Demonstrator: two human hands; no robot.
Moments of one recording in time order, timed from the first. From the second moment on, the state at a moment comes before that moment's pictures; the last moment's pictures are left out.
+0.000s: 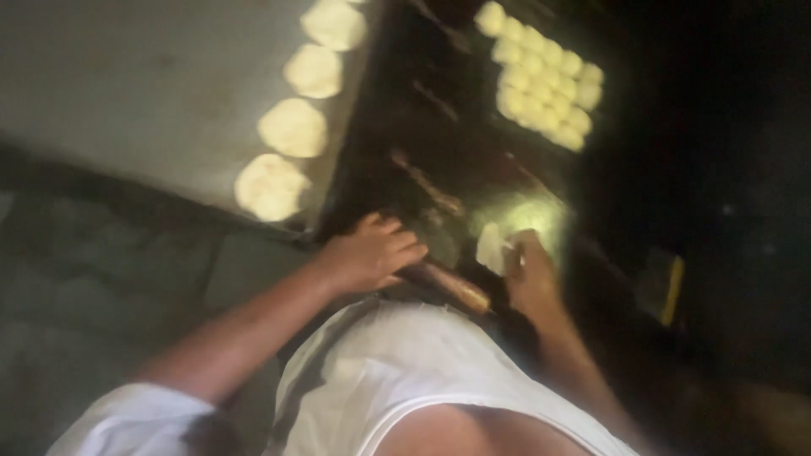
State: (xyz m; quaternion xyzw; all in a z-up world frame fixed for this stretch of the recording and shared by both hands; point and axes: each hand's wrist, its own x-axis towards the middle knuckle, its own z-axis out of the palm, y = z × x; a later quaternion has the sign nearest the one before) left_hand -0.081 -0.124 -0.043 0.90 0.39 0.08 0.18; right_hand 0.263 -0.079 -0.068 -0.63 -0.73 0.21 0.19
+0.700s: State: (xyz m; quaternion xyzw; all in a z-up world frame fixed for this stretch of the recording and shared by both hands) left_hand -0.067 -0.102 -0.141 0.85 0.43 0.14 -0.28; right_hand -0.132 -0.062 0.093 -0.24 -0.93 0.27 0.09
